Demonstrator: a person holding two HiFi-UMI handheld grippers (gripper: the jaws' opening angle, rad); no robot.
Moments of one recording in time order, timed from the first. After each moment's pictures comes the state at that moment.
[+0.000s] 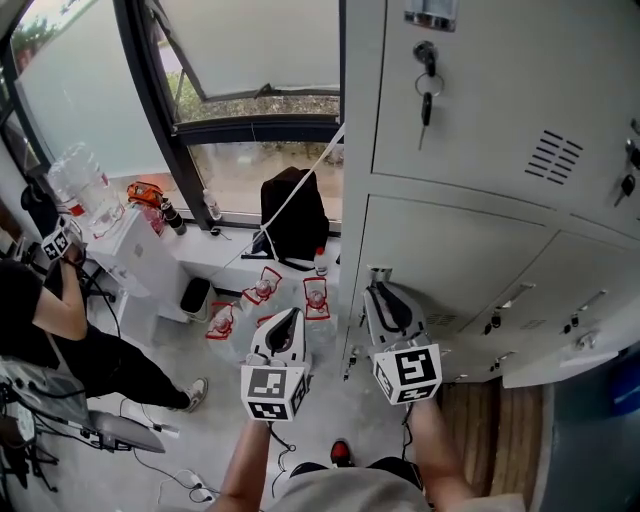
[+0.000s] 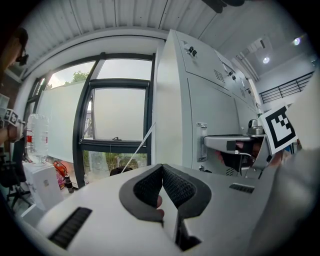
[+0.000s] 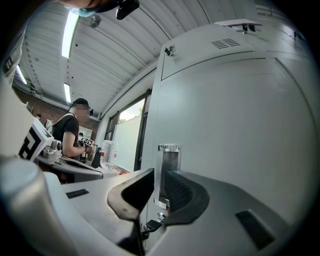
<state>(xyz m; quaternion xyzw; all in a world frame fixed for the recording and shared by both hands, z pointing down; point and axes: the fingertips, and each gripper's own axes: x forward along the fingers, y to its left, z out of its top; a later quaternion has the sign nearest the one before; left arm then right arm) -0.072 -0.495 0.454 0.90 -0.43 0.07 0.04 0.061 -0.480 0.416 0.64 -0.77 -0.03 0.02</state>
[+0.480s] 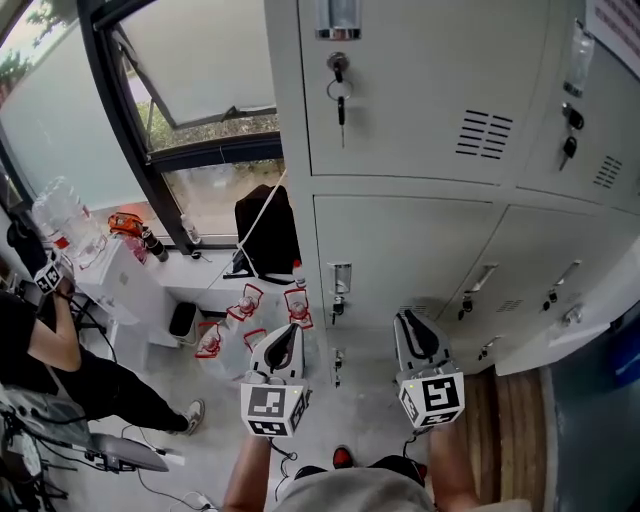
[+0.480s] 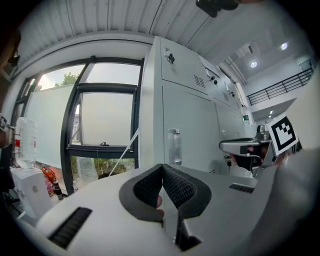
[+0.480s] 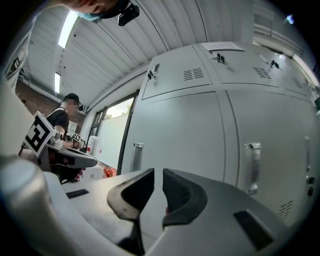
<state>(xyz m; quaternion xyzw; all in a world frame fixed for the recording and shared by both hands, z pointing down) -0.032 -0.446 0.443 0.92 -0.38 0.06 0.02 0.144 -0.377 0.424 0.71 -0.70 -0.04 0.03</state>
